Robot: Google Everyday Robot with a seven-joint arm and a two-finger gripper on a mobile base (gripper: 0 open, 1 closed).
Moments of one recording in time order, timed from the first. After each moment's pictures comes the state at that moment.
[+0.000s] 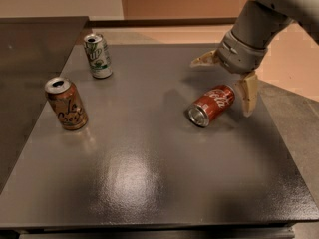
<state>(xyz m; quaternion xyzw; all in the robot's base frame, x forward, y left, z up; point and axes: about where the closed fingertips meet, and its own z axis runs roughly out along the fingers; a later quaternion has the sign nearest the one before) 0.553 -0.156 0.866 -0.89 0.44 0.03 0.12</state>
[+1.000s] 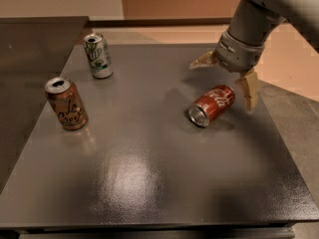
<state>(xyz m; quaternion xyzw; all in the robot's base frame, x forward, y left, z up) 0.556 -0.158 0.862 -0.90 0.42 0.04 0.09</state>
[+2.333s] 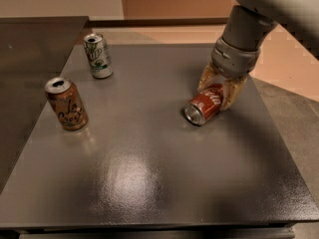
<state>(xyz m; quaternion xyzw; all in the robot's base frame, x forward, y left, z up) 0.542 -0.152 0.856 -0.90 0.42 0.04 0.07</state>
